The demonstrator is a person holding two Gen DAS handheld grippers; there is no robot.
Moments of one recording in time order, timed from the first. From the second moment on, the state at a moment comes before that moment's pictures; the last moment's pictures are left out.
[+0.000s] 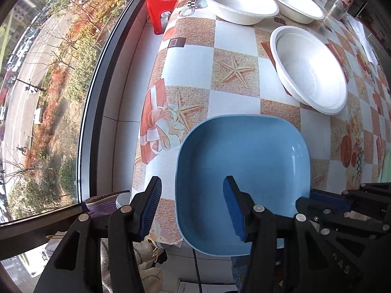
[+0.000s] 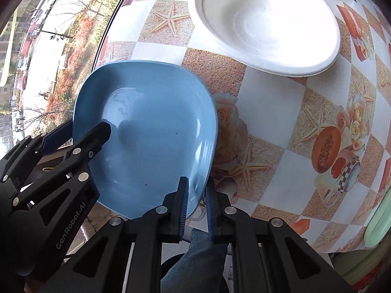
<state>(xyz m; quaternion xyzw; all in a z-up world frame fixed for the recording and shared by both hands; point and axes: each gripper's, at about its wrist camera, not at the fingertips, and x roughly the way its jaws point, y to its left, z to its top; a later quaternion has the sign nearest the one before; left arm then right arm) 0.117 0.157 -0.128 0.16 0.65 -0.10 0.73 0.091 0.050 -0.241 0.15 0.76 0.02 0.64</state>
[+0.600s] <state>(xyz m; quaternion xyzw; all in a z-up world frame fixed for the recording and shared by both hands) 0.078 0.223 -0.110 0.11 0.65 -0.04 0.75 0.035 0.003 -0.226 0.08 0.76 -0.01 0.64</state>
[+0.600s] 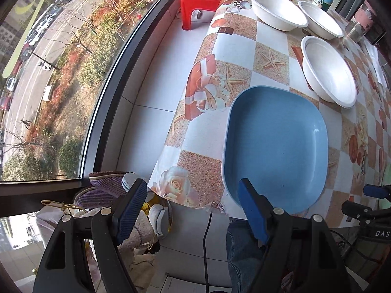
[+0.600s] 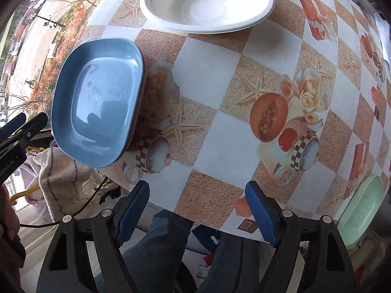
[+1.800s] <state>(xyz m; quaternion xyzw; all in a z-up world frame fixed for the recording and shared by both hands) 0.021 0.028 -0.079 0.31 0.61 -0.24 0.69 -0.056 -0.151 -0.204 0.29 0.69 -0.15 0.65</state>
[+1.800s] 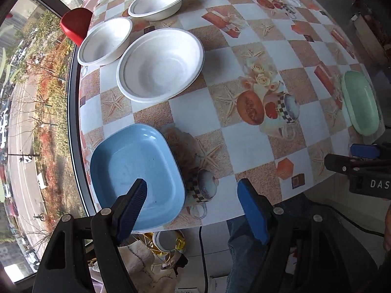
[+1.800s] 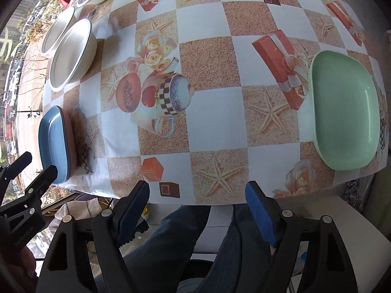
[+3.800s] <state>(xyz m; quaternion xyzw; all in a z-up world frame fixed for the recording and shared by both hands) -0.096 -0.283 -0.175 0.27 0.68 -0.26 0.63 -0.110 -0.335 -0.225 0.20 0.70 -0.17 0.67</state>
